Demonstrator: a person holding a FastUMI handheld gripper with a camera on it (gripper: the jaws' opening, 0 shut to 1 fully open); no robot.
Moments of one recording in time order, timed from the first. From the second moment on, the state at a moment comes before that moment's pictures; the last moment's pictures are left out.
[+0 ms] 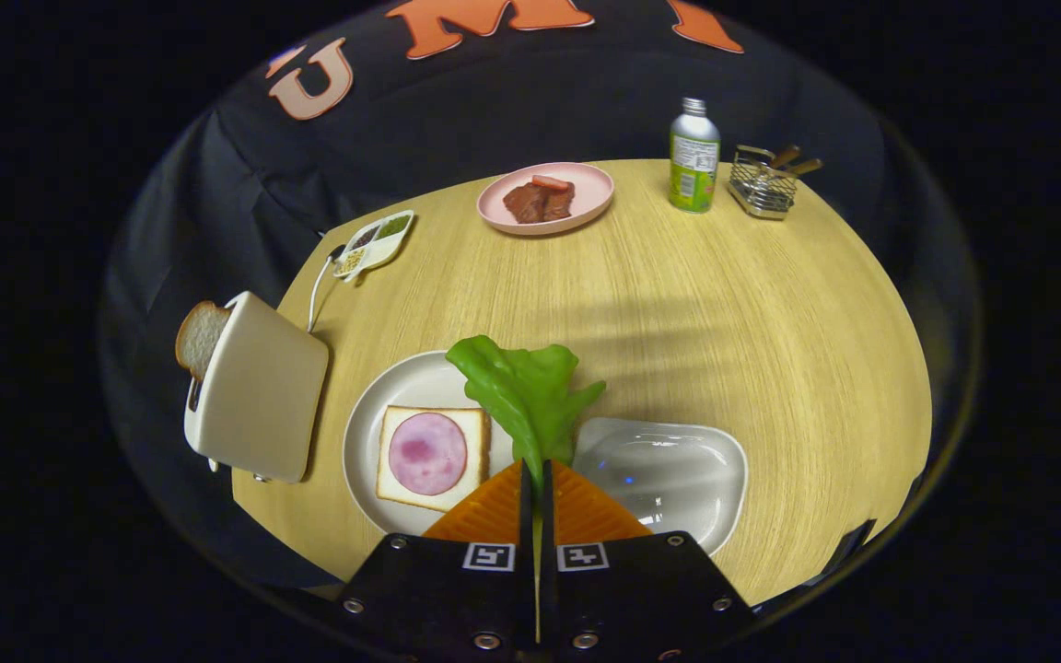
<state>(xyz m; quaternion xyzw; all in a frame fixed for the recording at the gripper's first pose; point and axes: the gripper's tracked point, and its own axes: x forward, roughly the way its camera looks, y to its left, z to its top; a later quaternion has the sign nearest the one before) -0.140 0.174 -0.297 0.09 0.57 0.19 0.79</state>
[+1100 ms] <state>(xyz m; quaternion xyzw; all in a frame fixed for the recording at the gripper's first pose) -0.164 0.278 -0.300 0.12 0.61 0.30 0.73</state>
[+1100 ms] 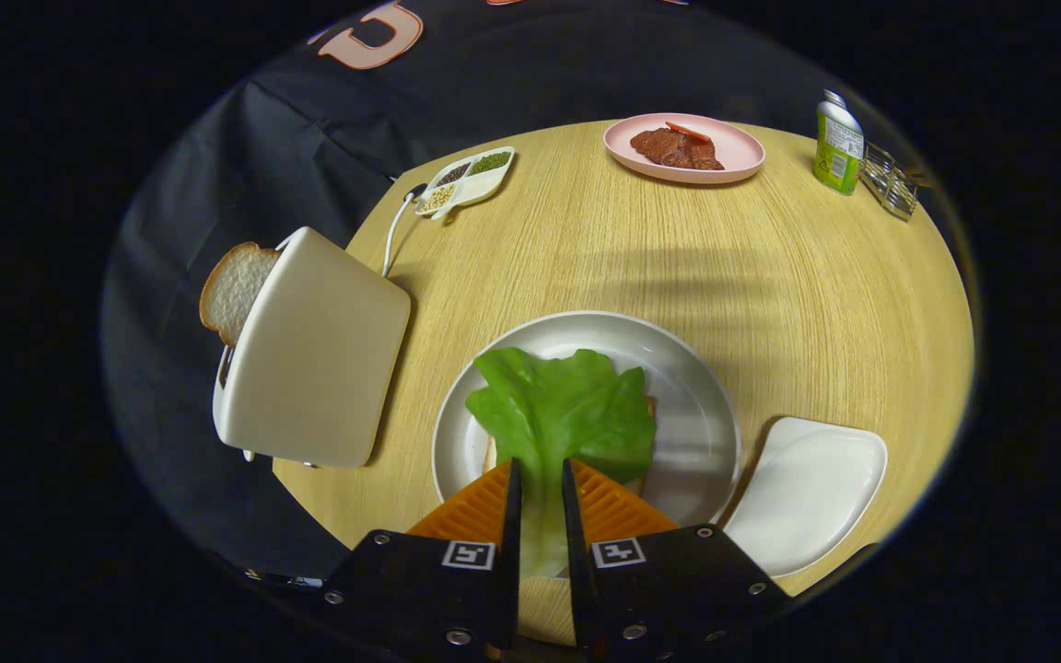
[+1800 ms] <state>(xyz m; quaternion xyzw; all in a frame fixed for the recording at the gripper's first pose) -0.108 0.324 -0.172 0.11 0.51 0.33 0.78</state>
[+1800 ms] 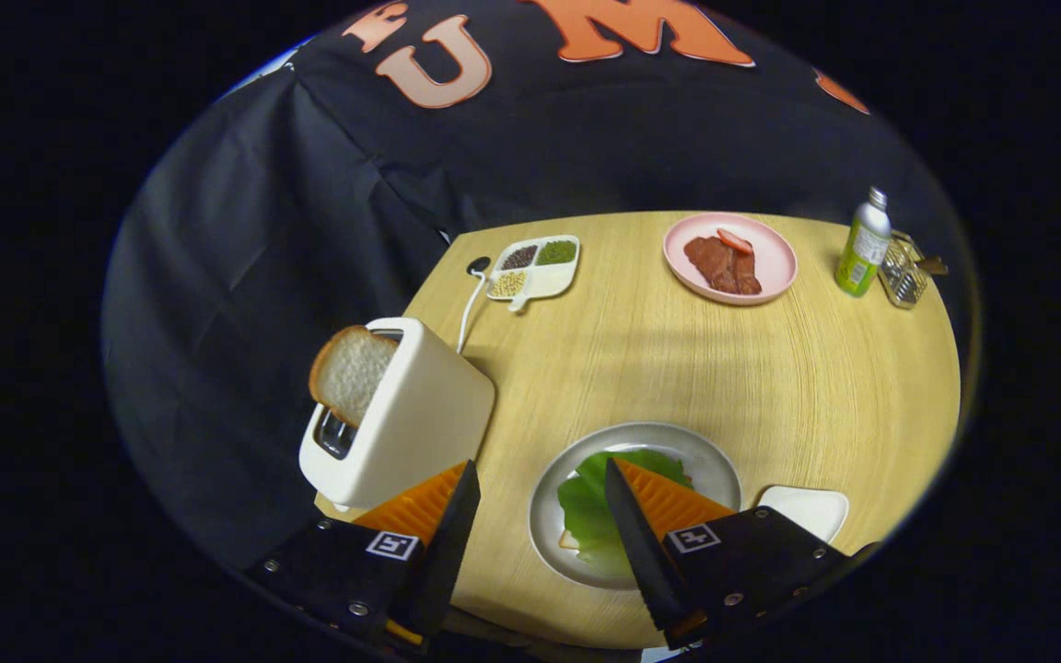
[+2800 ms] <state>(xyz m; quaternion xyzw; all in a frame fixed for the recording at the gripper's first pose) -0.093 0.509 -0.131 0.00 0.57 0.31 0.76</state>
